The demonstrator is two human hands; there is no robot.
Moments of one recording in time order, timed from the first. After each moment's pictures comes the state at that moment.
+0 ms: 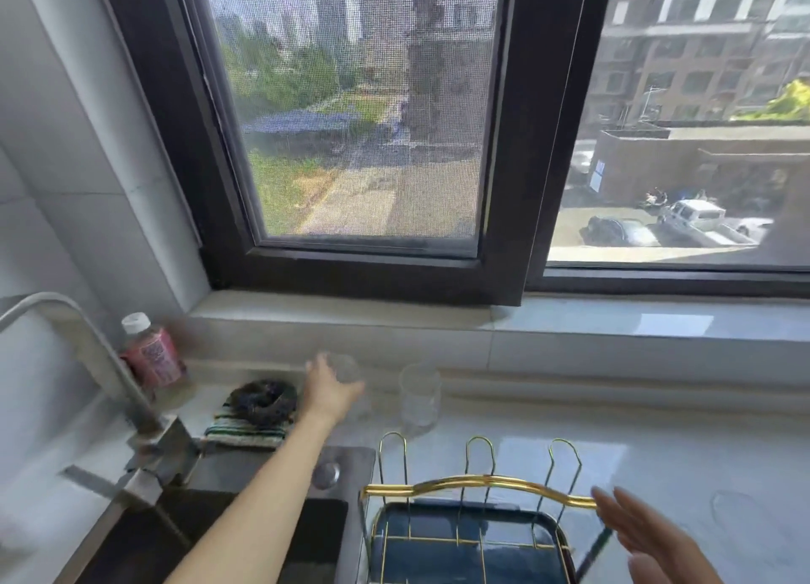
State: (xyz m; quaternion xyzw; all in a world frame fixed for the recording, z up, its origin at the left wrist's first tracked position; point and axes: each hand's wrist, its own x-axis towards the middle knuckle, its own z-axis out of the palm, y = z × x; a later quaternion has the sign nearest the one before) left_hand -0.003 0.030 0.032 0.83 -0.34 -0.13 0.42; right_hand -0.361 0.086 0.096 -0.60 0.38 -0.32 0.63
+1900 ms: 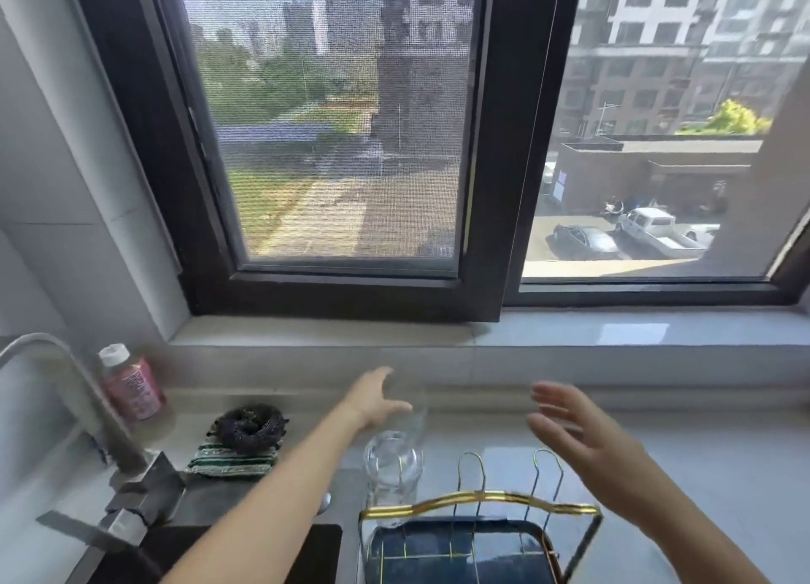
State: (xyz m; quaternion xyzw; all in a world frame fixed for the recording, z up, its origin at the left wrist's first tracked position) left_hand -0.051 0.014 0.085 0.75 -0.54 -0.29 0.25; right_hand -0.325 0.043 0.156 -0.77 0.45 -0.26 0.37
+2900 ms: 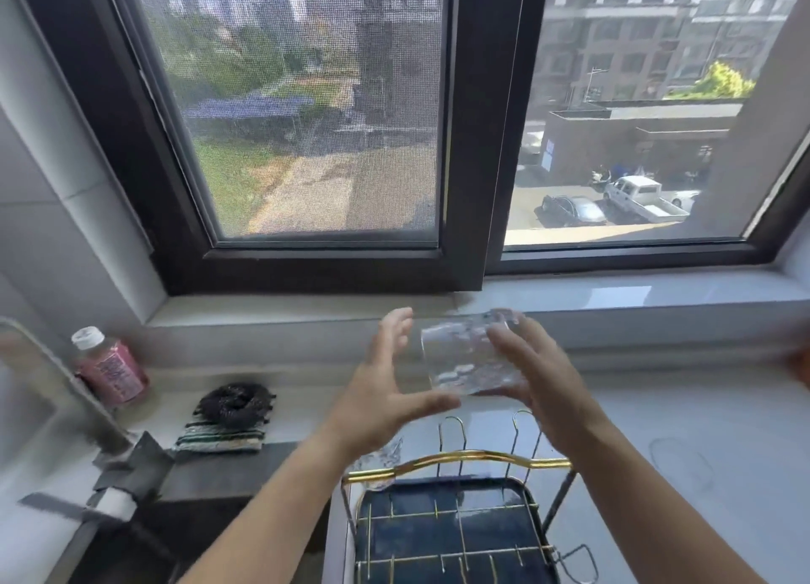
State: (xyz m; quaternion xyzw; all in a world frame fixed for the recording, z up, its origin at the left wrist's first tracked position) left_hand -0.118 0.099 0.162 0.60 -0.59 -0.34 0.42; right_hand -0.288 0.028 0.166 -0.59 0.32 -0.41 0.62
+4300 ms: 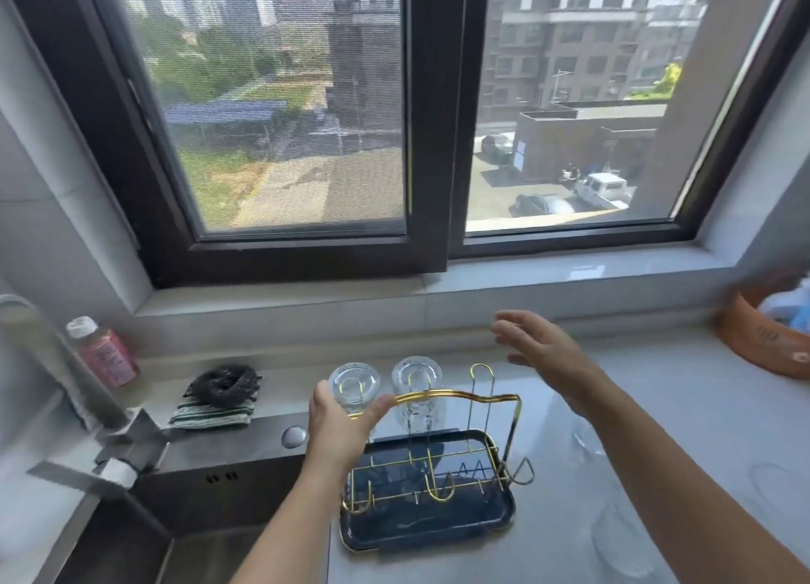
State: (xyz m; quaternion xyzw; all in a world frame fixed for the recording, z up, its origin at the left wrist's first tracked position) left_hand -0.135 0.144 0.091 0.75 -0.35 -0.33 0.45; right_hand -0.359 0.040 0.148 -0.67 0.44 -0.35 0.49
